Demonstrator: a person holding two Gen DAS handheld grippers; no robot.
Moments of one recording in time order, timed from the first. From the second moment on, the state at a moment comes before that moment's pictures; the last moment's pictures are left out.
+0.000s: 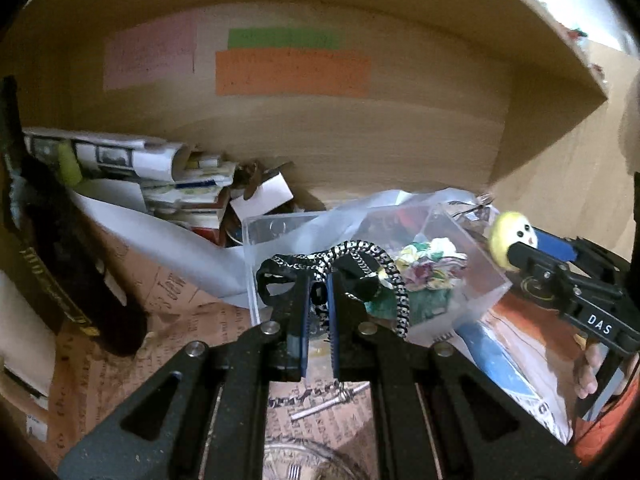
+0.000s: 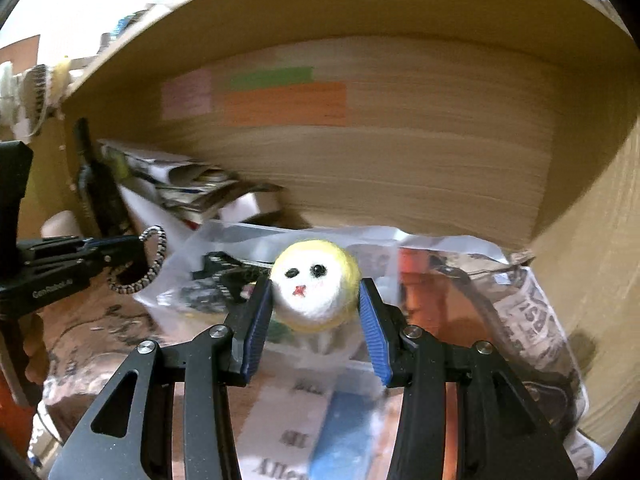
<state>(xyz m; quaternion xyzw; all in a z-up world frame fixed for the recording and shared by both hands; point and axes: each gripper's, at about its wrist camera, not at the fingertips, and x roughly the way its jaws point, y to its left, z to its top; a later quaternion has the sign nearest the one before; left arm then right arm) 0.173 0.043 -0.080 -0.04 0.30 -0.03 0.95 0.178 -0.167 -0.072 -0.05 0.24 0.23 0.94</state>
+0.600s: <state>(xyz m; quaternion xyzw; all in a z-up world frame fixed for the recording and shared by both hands) 0.228 0.038 -0.133 -0.03 0.38 -0.02 0.92 0.218 -0.165 -0.115 -0.07 0.31 0.21 0.93</state>
